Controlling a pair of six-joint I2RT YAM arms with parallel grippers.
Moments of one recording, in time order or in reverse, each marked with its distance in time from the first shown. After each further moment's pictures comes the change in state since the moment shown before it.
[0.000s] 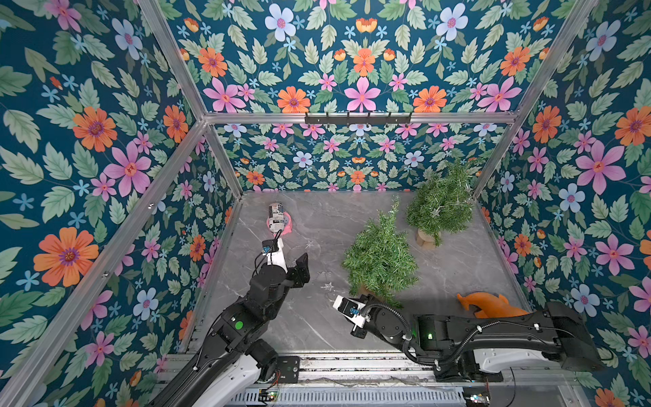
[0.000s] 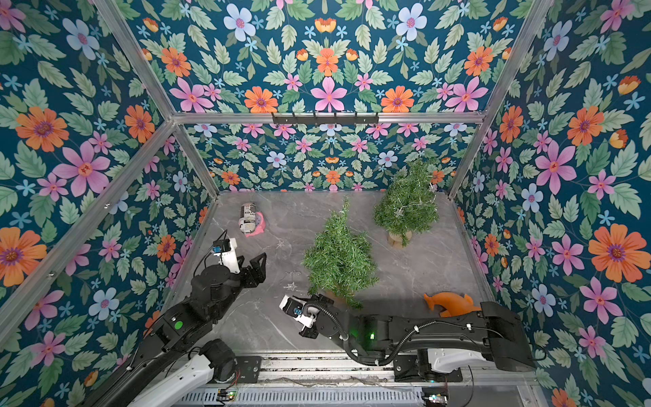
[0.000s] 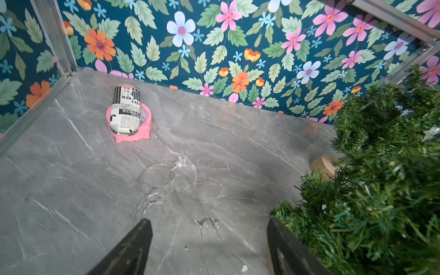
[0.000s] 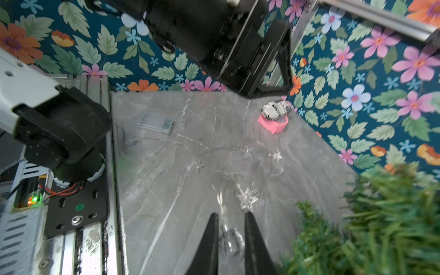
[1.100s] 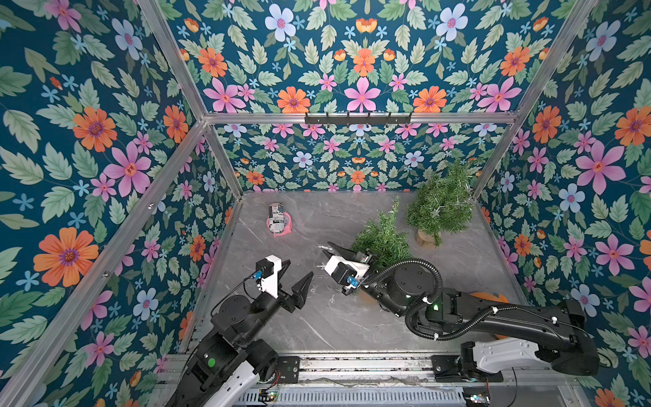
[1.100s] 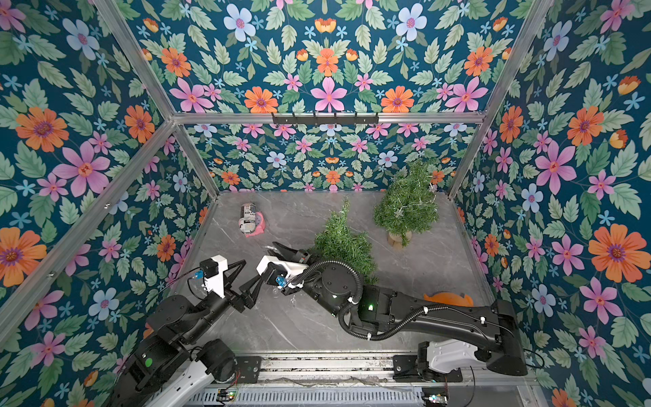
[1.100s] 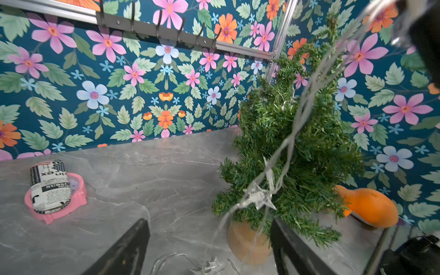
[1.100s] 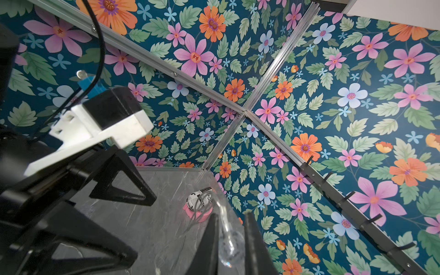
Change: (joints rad) left arm 0.000 -0.314 -0.093 0.062 0.393 0.254; right arm -0.127 0.080 0.395 0.089 -0.060 -0.444
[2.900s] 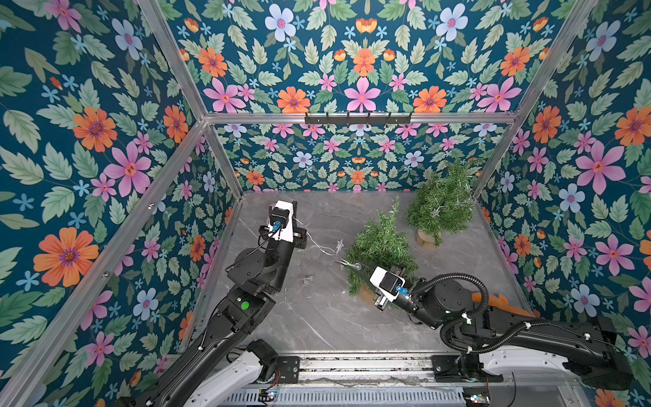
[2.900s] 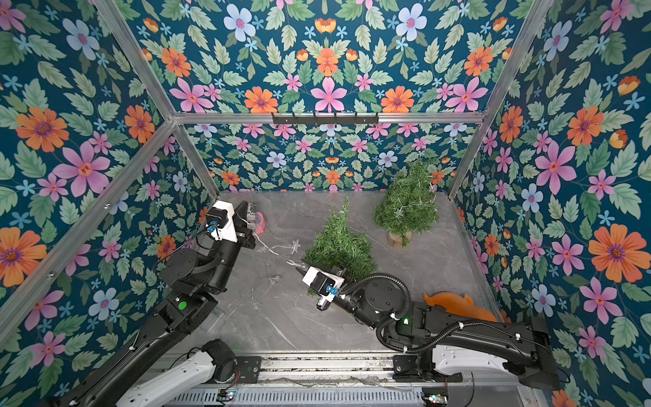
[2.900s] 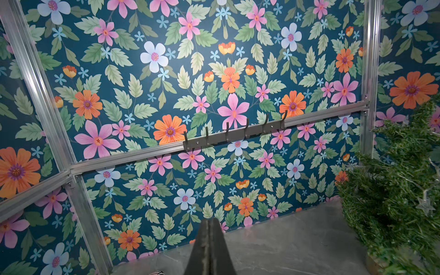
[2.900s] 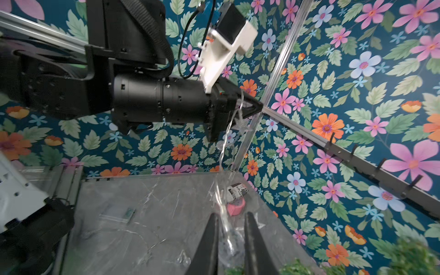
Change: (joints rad) left arm -0.001 0.529 0.290 0.612 -0.387 0.465; right arm -0.010 -0.301 -0.323 0.014 -0.130 0.261
